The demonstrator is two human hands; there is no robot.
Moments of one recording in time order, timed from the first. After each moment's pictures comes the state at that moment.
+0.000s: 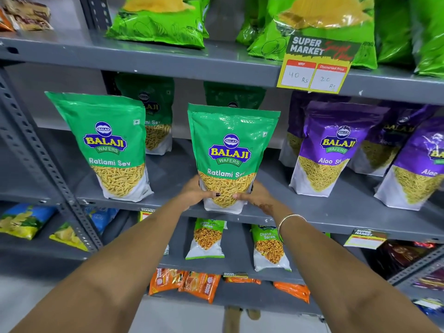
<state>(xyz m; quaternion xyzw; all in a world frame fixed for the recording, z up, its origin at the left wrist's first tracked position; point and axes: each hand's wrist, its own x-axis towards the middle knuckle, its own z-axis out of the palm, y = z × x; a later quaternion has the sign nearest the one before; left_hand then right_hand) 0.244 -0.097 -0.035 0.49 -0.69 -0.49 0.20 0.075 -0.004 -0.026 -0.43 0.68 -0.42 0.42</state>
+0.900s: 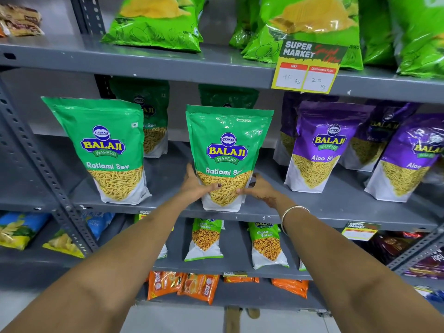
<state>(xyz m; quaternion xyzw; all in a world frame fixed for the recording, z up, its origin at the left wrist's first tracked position) 0.246 -0.090 -0.019 0.48 -0.70 -0.45 0.25 0.069 0.003 -0.006 -0.40 0.72 -0.40 0.39</state>
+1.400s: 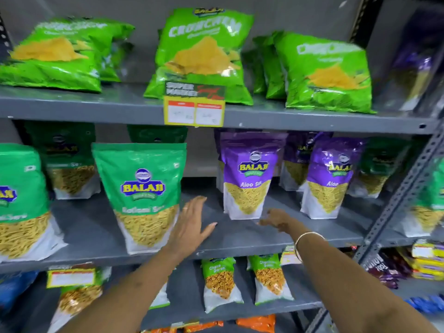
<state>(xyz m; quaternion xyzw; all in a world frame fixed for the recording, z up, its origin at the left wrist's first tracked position) 0.104 -0.002 -0.034 0.27 -0.90 -0.10 0.33 -0.124 0.108 -0.003 -0.35 0.87 -0.21 0.27</state>
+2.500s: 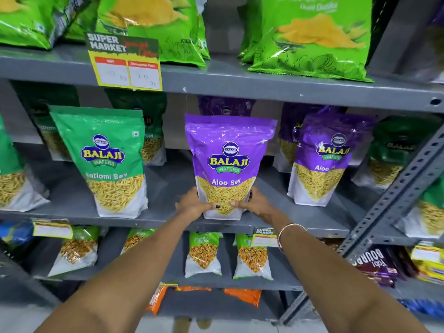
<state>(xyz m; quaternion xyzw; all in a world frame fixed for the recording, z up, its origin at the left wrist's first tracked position) -0.007 0.023 -0.064 0.54 -0.72 -0.40 0.17 -0.179 0.128 -0.037 -0.41 0.70 -0.44 0.40</state>
